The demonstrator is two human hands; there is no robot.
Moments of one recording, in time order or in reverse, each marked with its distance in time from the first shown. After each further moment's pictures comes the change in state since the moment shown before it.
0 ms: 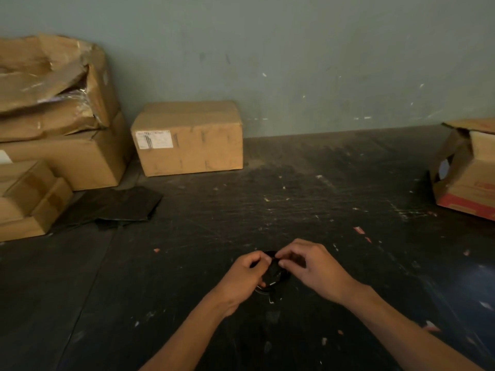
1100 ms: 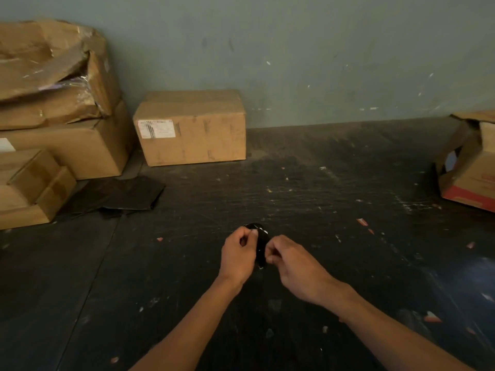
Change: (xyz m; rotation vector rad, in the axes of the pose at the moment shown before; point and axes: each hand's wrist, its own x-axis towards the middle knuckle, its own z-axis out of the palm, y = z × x) left_hand 0.020 -0.008 -0.003 0.022 0.461 0.100; right_hand 0.001 -0.038 0.028 -0.070 -0.100 0.092
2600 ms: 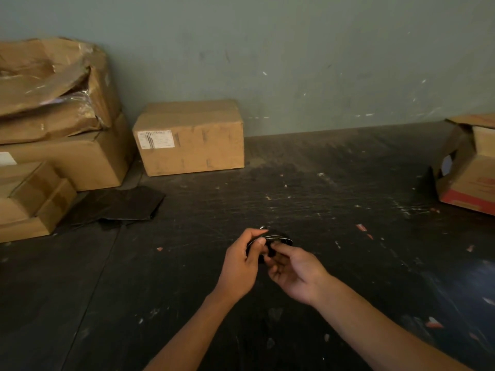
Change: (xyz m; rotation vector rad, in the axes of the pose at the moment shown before) left_hand -0.013 0.014 -0.008 0.092 -0.205 0.413; right_hand 0.012 -0.007 0.000 1.635 0.093 0.680
